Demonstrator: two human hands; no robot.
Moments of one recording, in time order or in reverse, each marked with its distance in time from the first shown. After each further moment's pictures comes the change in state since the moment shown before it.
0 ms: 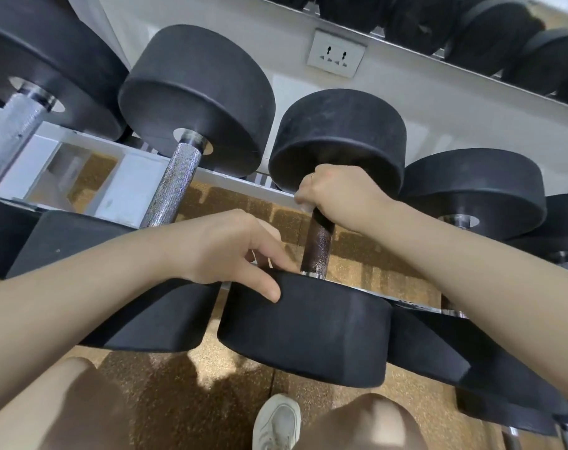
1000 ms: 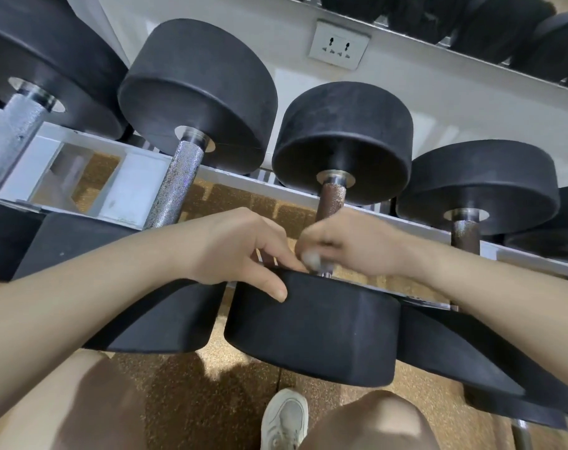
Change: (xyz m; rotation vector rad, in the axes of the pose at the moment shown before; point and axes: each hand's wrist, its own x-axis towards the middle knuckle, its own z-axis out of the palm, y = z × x) left_hand 0.000 0.000 0.000 -0.056 0.010 -0.022; right_hand -0.049 -0.028 -0.011 0.692 -0.142 -0.038
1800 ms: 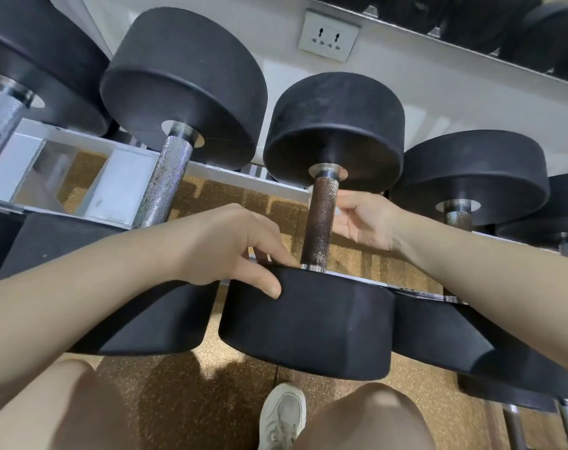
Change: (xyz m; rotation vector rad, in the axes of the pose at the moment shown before) left_hand 0.001 0.001 0.000 0.000 -0.005 0.022; right_hand 0.028 0.077 0.023 1.597 0.271 0.607
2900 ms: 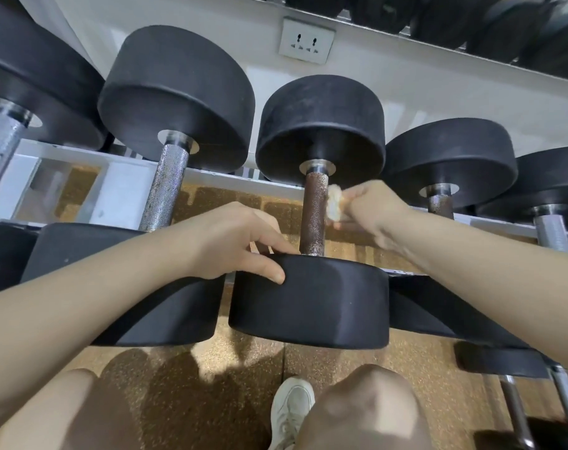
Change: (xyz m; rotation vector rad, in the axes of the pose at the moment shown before) left_hand -0.002 -0.001 0.002 0.164 0.055 0.049; right_hand -0.050 0.003 0.028 -0.586 0.441 -0.238
